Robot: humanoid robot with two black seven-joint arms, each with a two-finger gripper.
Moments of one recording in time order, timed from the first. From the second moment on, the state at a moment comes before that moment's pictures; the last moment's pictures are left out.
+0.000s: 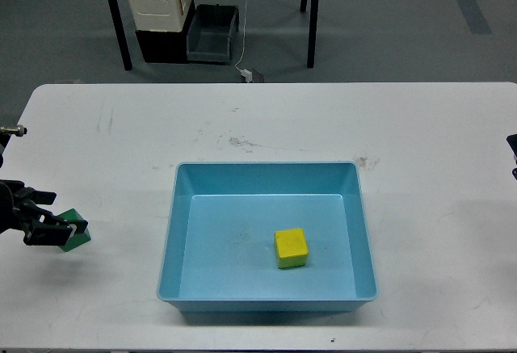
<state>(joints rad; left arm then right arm) -0.46 1.13 -0.62 -1.44 2.05 -0.49 -0.49 -0.05 -0.68 1.18 1.50 -0.76 -0.05 0.49</state>
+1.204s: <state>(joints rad) -0.51 0.93 -0.51 -1.22 2.15 -0.41 -0.49 -0.09 -0.66 1.17 1.50 -0.76 -0.06 0.49</state>
